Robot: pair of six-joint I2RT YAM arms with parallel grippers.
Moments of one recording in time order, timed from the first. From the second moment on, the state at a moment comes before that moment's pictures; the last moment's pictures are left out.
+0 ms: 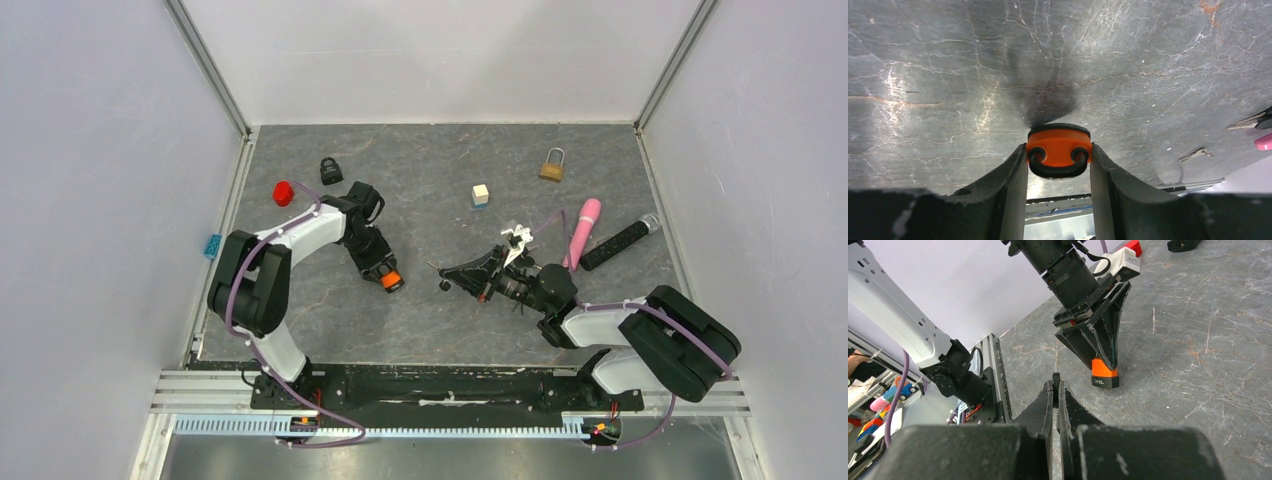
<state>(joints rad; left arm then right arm) -0.39 1.71 1.09 -0.77 0.23 -0.90 0.70 1.37 0.21 1.30 -0.42 0.57</state>
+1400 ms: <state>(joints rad) -0.49 1.84 1.17 -0.84 0.03 -0.90 0.69 1.40 0.21 1.32 -0.42 0.61</state>
